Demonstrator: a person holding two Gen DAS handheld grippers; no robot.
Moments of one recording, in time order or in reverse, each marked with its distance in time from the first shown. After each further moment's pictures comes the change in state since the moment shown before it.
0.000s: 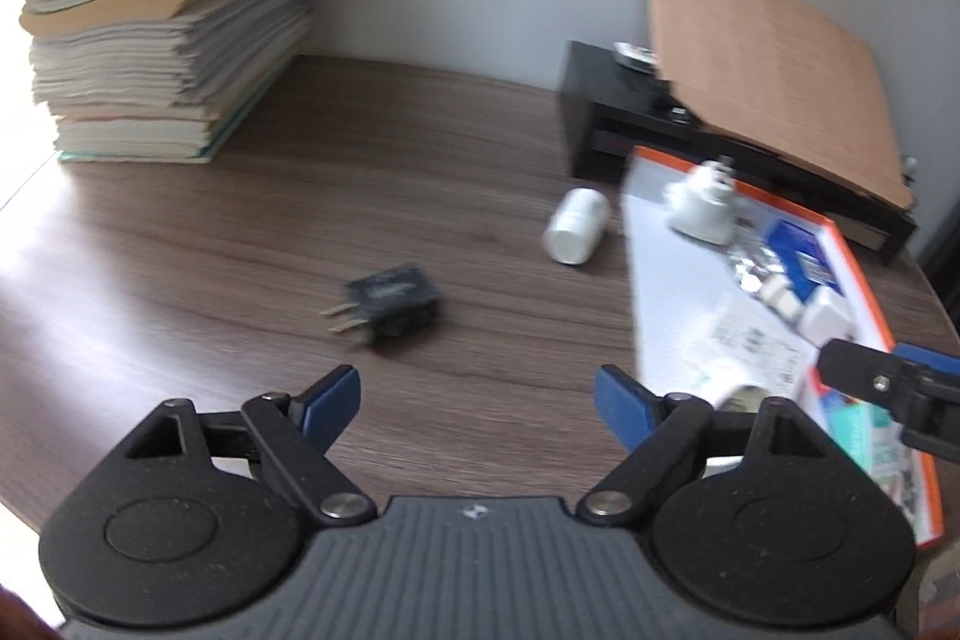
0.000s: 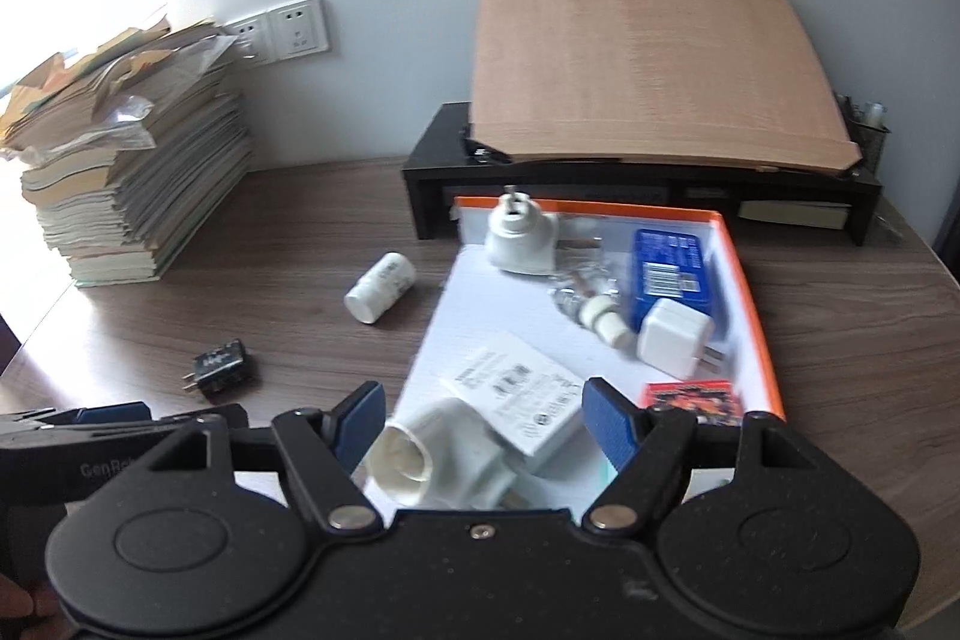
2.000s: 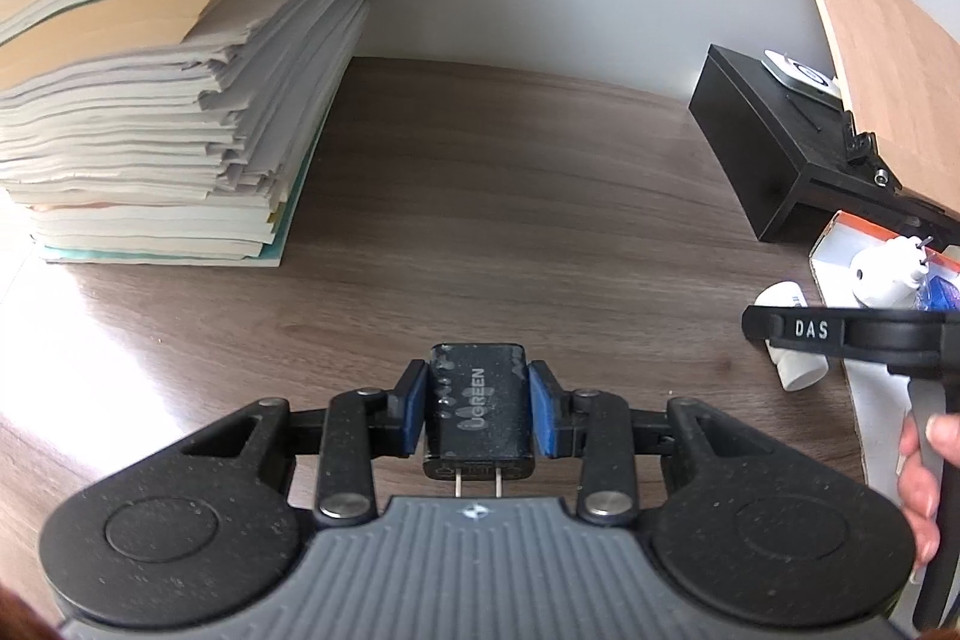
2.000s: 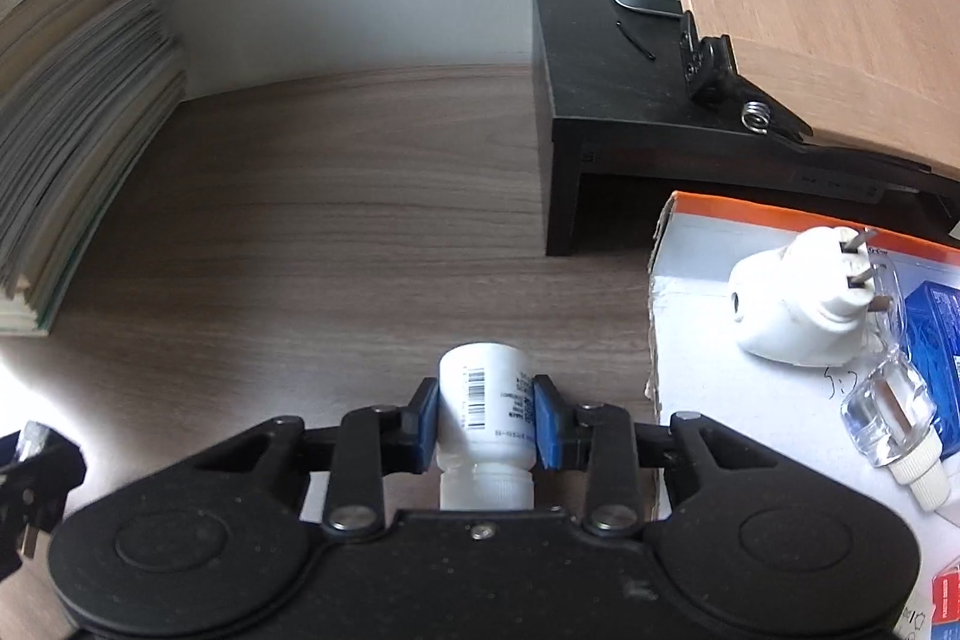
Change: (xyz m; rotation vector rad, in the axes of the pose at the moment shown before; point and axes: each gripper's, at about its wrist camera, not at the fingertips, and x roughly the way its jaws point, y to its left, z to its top) left arm 0.092 0.094 0.097 0.079 0.085 0.010; right arm 0.223 0.097 0.071 0.026 0.212 -0.091
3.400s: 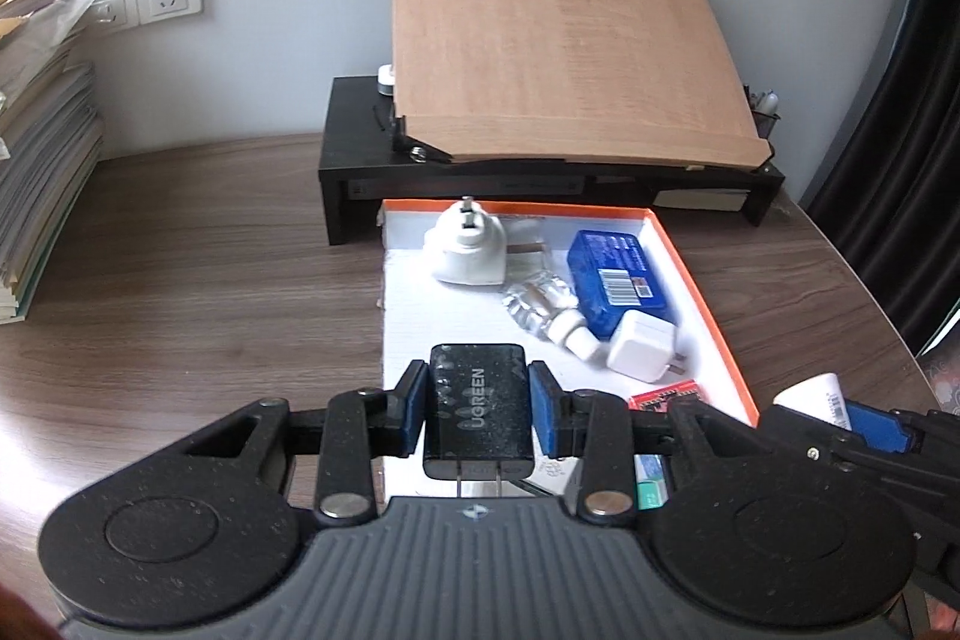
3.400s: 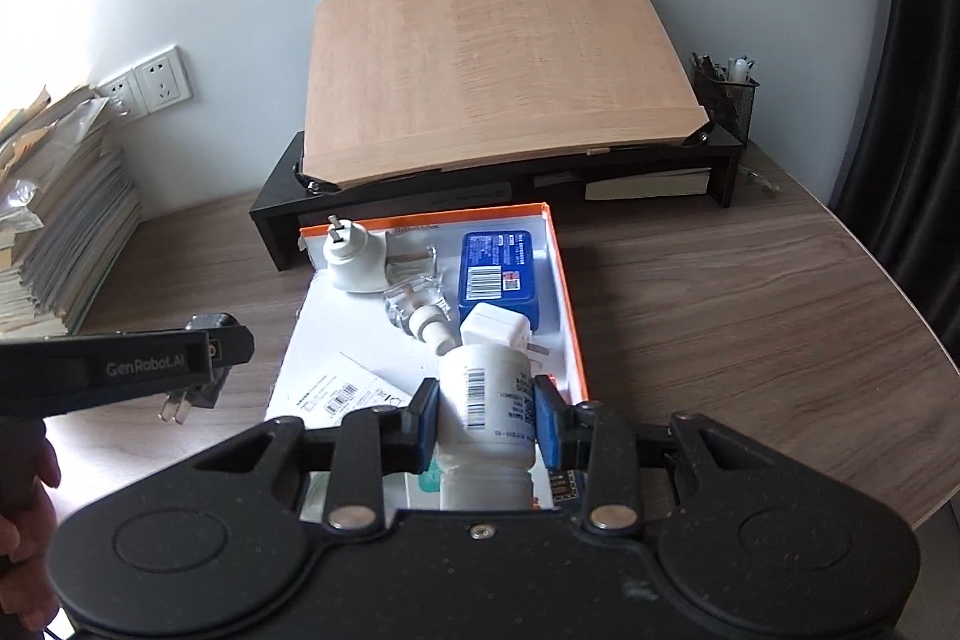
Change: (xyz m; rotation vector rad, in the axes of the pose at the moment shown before) left arm -0.085 -0.238 -0.047 0.181 -0.077 -0.191; right arm -0.212 -0.210 -0.109 0.159 -0.196 -0.050
